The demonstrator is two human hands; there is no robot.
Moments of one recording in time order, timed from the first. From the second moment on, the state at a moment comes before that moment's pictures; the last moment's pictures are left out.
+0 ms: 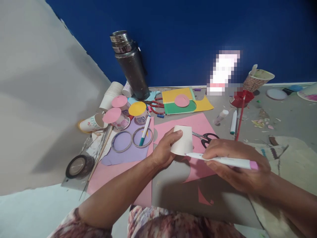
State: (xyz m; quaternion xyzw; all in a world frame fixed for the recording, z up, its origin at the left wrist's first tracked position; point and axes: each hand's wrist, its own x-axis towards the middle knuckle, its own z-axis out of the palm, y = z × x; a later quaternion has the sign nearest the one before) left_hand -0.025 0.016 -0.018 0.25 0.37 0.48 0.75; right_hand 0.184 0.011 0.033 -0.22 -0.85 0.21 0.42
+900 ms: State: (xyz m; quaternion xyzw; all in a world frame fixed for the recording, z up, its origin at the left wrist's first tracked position) left_hand -0.017 0.009 -0.014 0.26 0.39 0.52 0.71; right_hand 0.183 0.009 0.035 -0.19 -0.87 0.16 0.42
